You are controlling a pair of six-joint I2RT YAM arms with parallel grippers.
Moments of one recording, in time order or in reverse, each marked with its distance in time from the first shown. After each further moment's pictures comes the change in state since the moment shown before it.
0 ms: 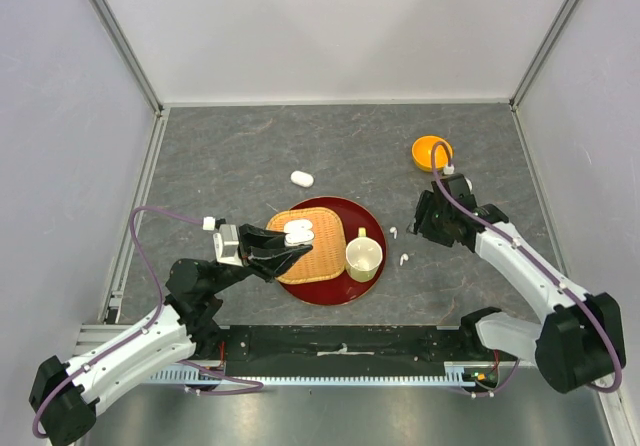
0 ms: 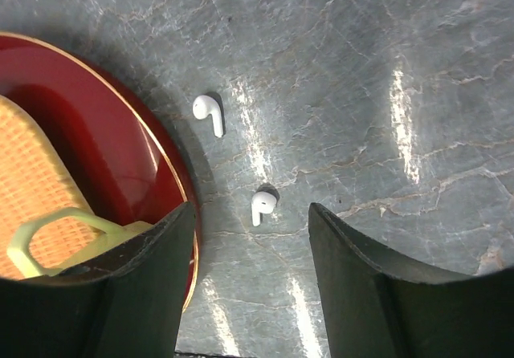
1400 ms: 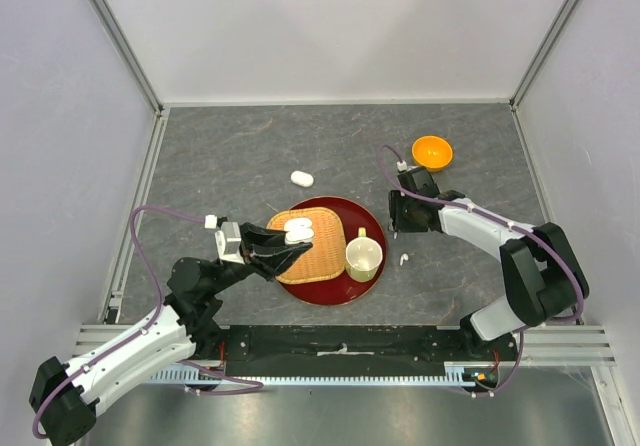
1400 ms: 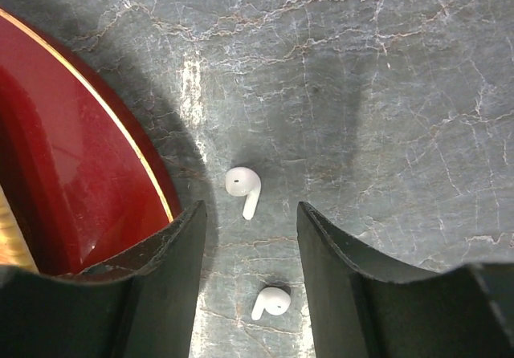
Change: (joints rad) left arm 0.000 -0.008 0.000 -0.047 -0.035 0.000; right arm 0.099 0.380 0.068 0.254 -0.019 -0.277
